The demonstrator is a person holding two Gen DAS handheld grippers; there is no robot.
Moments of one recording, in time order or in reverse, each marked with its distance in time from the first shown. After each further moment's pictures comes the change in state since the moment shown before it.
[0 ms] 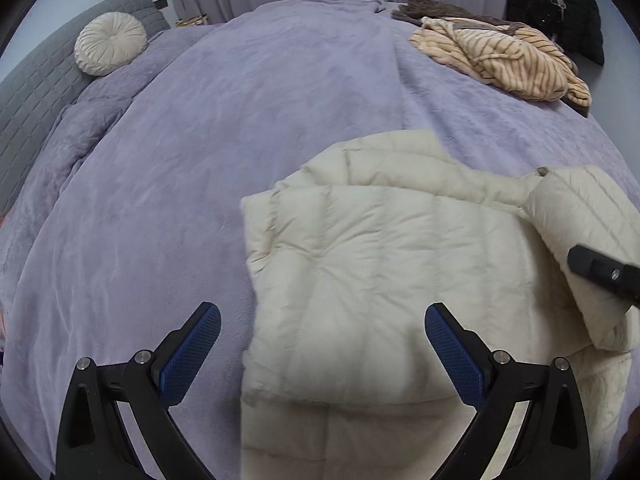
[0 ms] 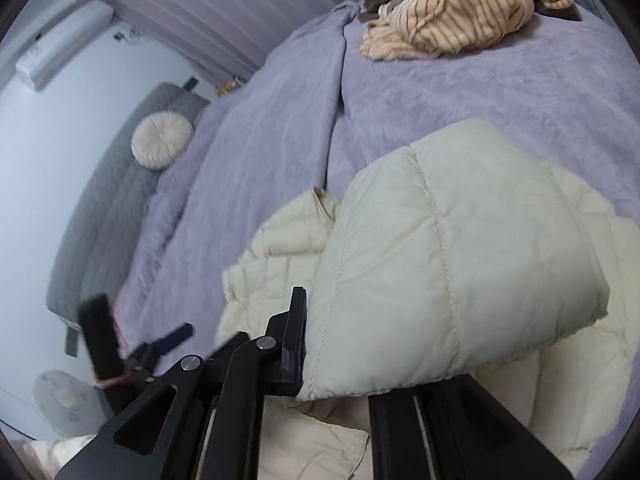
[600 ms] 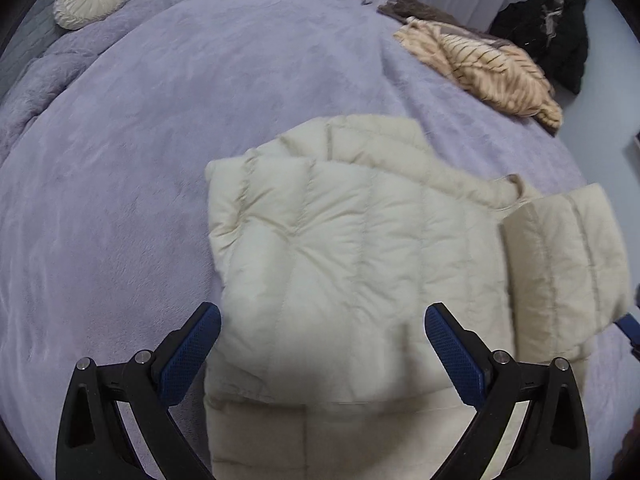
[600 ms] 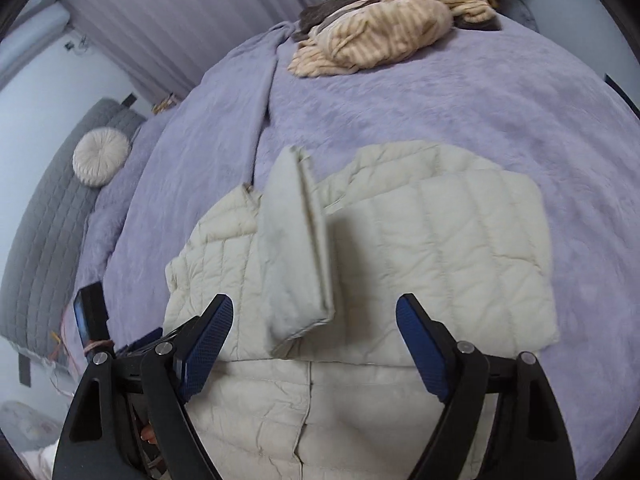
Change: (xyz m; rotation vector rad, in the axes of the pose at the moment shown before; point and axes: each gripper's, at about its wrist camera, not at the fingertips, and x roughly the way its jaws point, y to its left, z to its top) left arm 0.013 0.015 -0.002 -0.051 0.033 -0.305; right arm -0.085 -0.022 -0.050 0.142 -0.132 -0.228
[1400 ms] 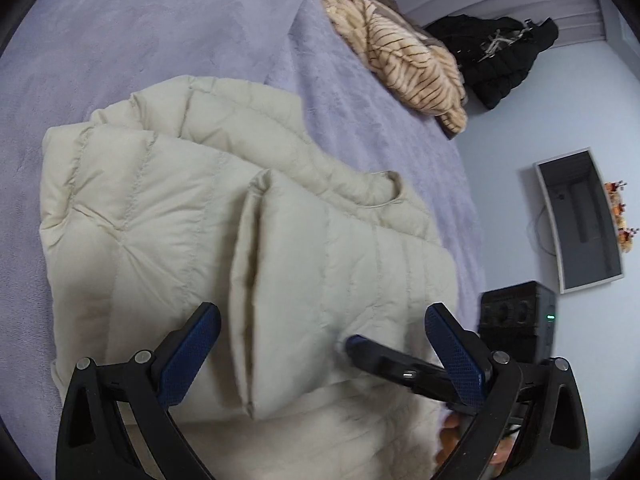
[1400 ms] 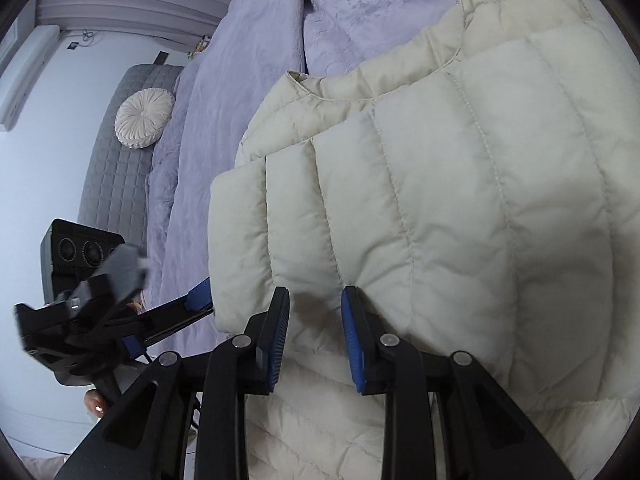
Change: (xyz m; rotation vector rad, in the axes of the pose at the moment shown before) left arm 0.036 -0.015 0.034 -0.143 0.224 -0.448; right arm 0.134 0.027 -0.013 0.085 0.377 0.331
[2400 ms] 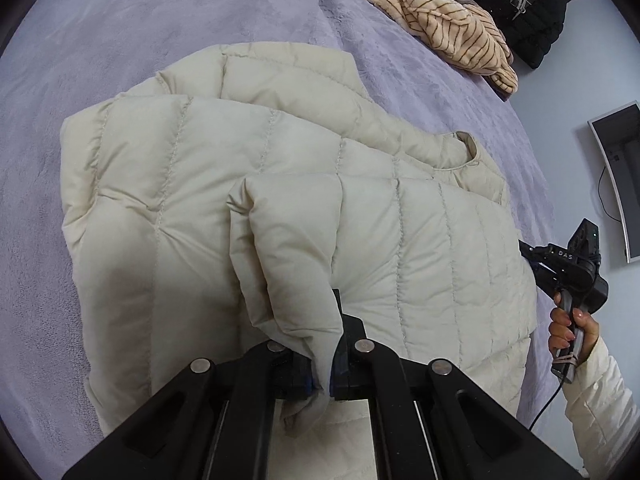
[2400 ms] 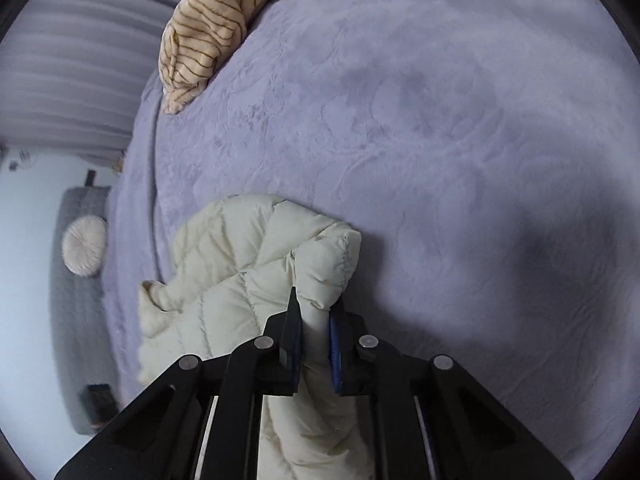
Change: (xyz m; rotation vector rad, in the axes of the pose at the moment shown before) left arm 0.026 0.010 -0.013 0.100 0.044 0.218; right arm -0.153 -0.177 0.071 0.238 -0.257 -0.240
